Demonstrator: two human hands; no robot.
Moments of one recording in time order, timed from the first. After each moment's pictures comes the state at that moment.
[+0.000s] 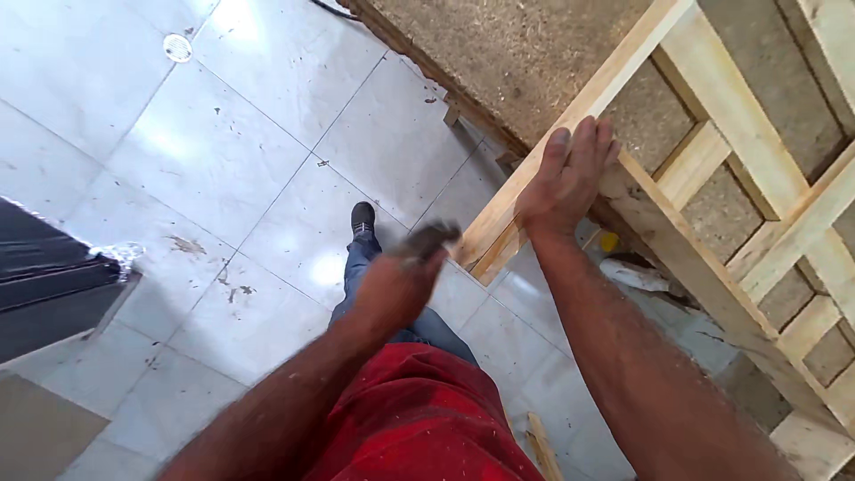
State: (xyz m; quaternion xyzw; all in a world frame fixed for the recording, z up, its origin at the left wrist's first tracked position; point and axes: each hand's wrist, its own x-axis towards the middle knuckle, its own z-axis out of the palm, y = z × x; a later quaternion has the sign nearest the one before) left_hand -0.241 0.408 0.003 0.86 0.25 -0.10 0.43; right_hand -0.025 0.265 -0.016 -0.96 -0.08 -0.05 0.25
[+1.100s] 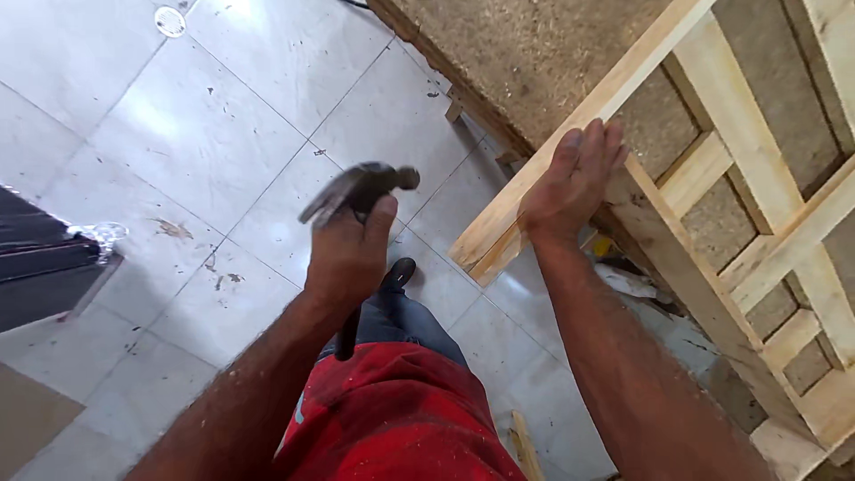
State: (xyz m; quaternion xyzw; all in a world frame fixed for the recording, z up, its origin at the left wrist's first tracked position) left_hand -0.237 0.445 0.013 0.78 0.34 0.07 0.52; right_hand -0.027 0.262 -0.019 -0.96 -0.09 -0.06 0.27
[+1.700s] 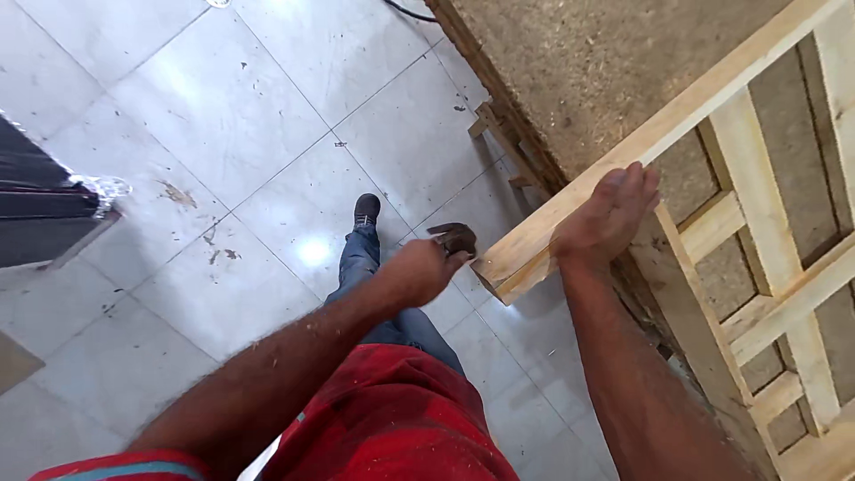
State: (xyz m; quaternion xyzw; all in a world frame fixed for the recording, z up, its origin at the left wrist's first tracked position) left_hand -0.229 0.417 -0.023 0.80 0.22 -0.27 0.49; right_hand -0.029 0.254 -0.018 -0.96 -0.10 -0.05 0.26
